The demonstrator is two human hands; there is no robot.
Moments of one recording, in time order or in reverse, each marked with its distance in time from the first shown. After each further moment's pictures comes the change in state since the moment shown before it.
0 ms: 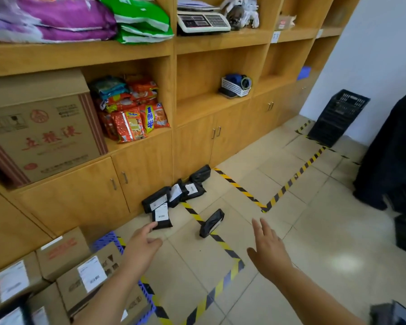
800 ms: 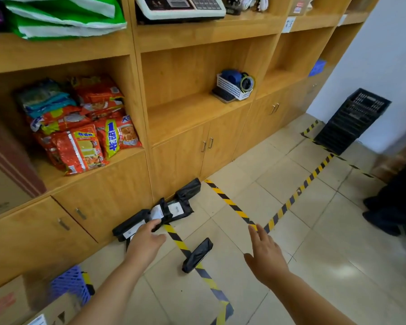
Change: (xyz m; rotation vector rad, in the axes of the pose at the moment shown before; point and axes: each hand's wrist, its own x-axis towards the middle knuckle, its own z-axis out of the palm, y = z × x) left_hand 0.308 0.147 0.106 0.040 -0.033 -0.076; right_hand 0.323 0.074 -0.065 -0.034 -0.120 0.014
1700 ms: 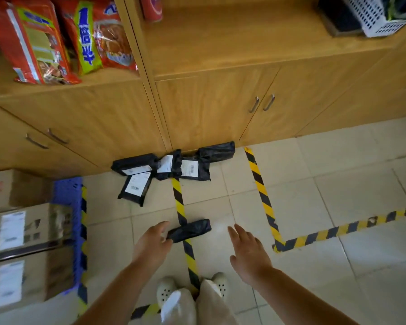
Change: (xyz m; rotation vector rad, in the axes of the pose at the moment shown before) left_hand 0.189 -0.016 0.240 0.024 0.089 -0.496; right_hand 0.351 0.099 0.098 -0.303 -0.486 -0.550
